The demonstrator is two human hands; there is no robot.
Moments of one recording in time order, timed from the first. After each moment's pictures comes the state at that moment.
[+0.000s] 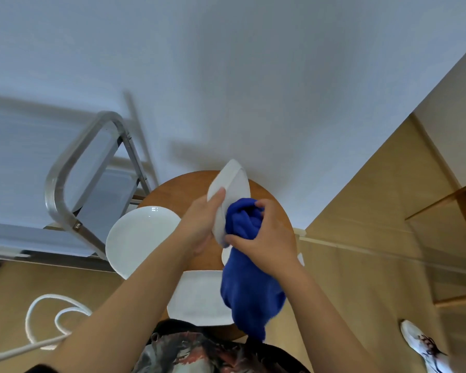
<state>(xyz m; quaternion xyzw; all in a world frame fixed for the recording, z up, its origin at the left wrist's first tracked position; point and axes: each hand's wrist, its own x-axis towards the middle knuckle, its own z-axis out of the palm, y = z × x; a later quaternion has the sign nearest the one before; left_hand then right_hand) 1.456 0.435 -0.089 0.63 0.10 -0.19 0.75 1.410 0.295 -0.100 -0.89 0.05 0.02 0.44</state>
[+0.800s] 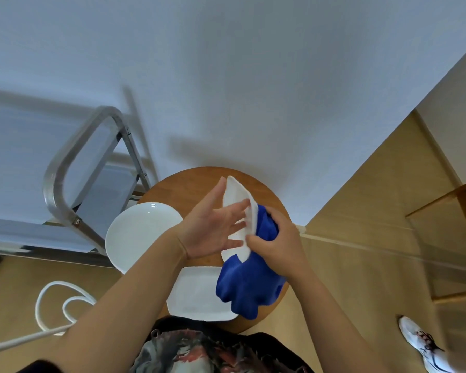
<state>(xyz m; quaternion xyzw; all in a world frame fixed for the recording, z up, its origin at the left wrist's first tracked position) 1.452 0.439 -0.087 0.44 -0.03 -0.48 0.76 1.399 0.278 -0.101 -0.84 0.05 0.01 0.55</state>
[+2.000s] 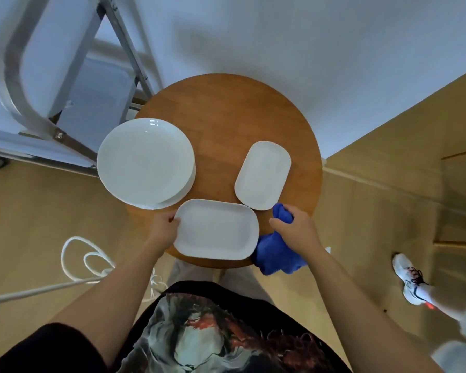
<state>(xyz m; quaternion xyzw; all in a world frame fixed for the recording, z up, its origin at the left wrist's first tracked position) 1.393 0.523 -0.305 0.79 0.29 -0.27 0.46 1.392 0.245 -0.254 -0.86 0.19 0.22 0.42</state>
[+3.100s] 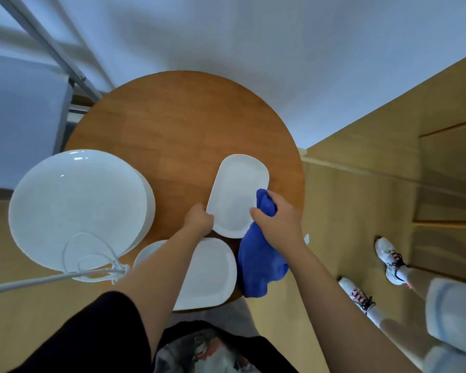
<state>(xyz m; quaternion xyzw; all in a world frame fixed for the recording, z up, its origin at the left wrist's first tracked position) 1.510 0.395 -0.392 0.78 0.26 -0.40 0.40 1.478 0.234 -0.288 -0.84 0.25 0.17 0.45</state>
